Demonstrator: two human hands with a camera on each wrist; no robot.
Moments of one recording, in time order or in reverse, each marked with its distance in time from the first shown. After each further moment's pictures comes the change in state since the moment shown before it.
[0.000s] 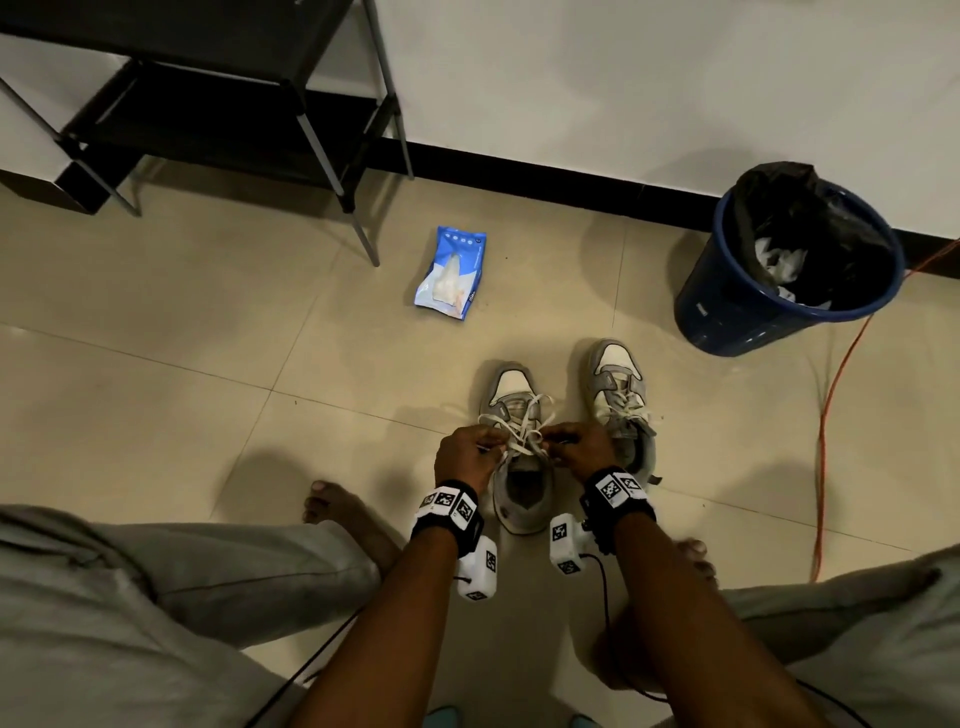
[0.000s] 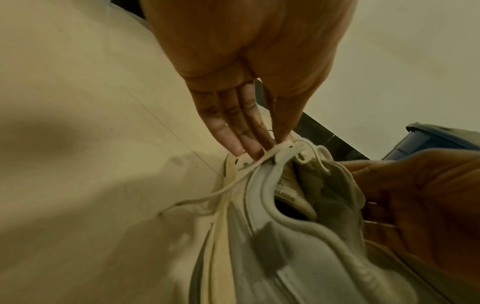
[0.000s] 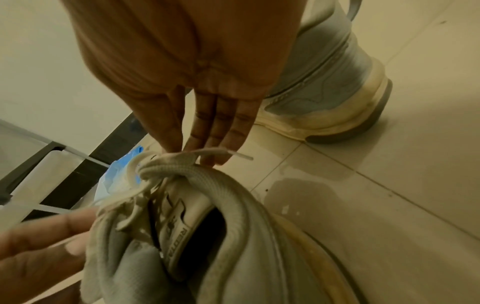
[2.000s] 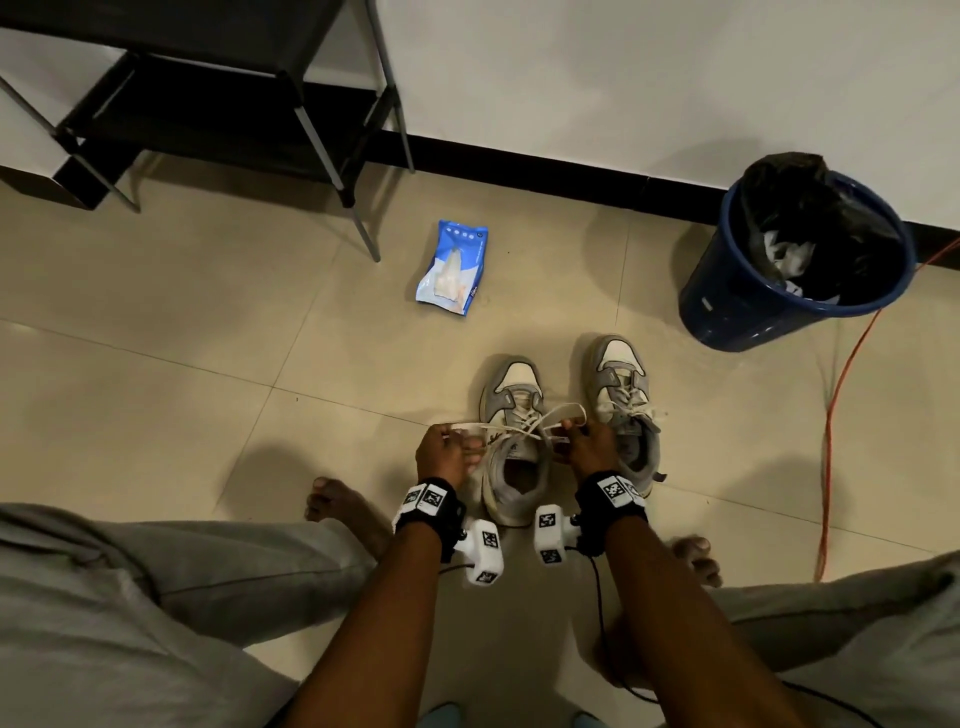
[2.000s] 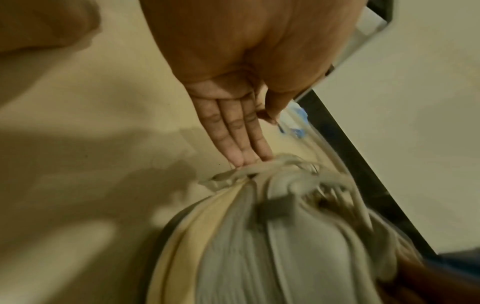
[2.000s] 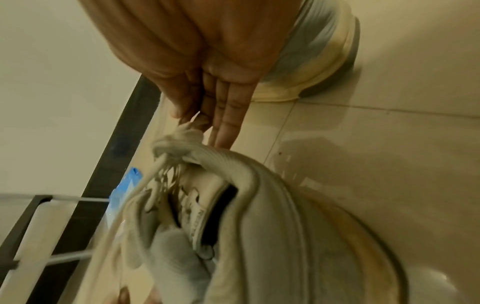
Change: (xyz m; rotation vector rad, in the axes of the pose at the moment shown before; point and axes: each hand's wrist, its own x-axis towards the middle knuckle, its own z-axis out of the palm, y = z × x) left_hand 0.008 -0.021 -0.008 -0.422 0.133 -0.375; right_hand 0.009 0.013 0.017 0.466 0.238 0.109
